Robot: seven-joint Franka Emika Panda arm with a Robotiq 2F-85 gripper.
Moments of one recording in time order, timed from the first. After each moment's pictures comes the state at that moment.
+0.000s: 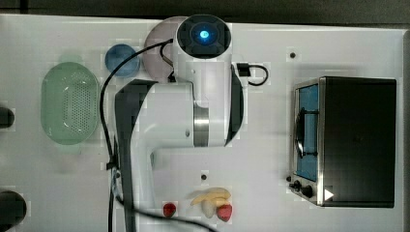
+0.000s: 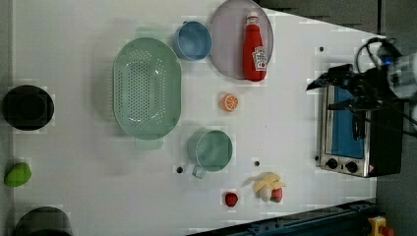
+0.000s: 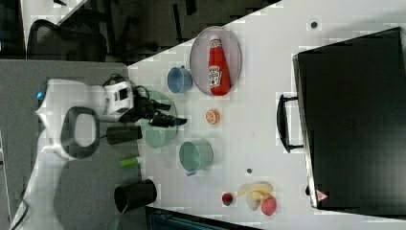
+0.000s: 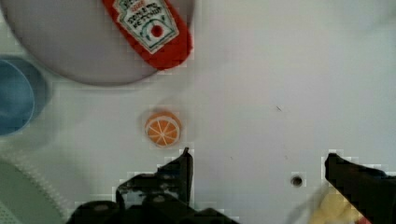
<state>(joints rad) -0.10 0.20 0.16 -1.87 0.01 0.33 -0.16</state>
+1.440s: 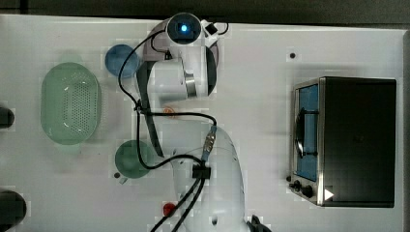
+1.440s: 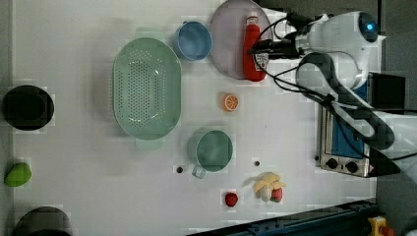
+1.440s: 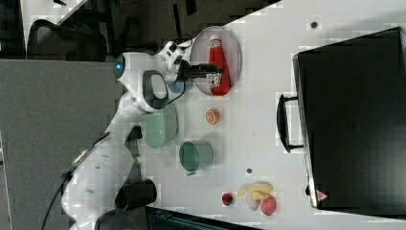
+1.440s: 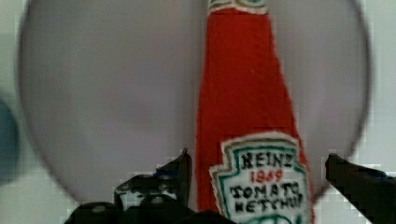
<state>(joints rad) -0.04 0.79 0.15 -1.57 -0.16 0.77 -0.55</state>
